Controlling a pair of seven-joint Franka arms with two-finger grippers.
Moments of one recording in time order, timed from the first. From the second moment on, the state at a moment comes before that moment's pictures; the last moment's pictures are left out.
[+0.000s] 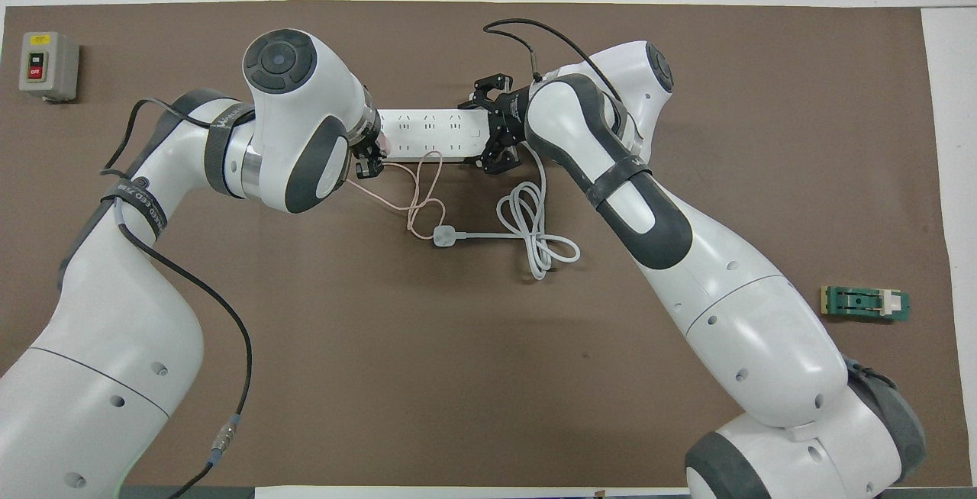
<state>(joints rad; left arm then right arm) -0.31 0.55 -0.12 -1.56 0.02 2.17 -2.05 0.34 0.94 0.06 -1.17 0.94 2.18 1.29</state>
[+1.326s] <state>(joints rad) -0.13 0.37 -0.11 -1.44 0.01 1.78 -1.70 0.34 0.94 0.06 -1.17 0.93 2.18 1.29</state>
